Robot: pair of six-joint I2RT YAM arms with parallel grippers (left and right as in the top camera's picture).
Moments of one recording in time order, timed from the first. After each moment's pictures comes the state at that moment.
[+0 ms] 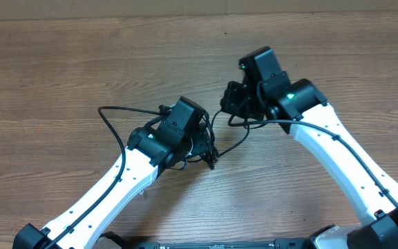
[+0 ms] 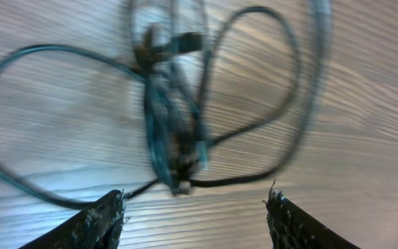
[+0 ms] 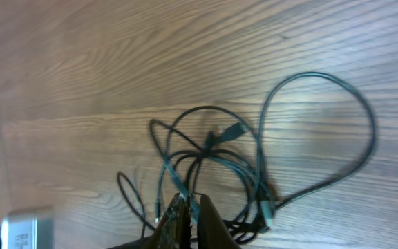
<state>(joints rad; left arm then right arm) -0.62 1.41 1.05 -0.77 0.03 -0.96 0.47 1.58 1.43 -0.86 -0.24 0.72</state>
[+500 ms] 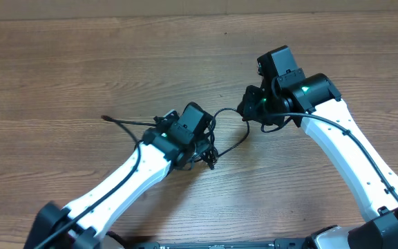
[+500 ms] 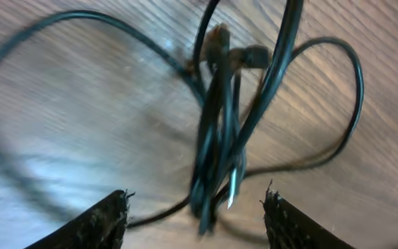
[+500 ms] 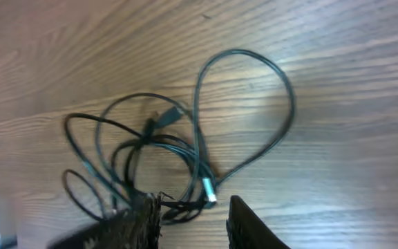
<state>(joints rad) -0.65 1.51 1.01 -0.70 -0.07 -1.24 0.39 1.58 1.43 -1.02 -0.21 0.66</state>
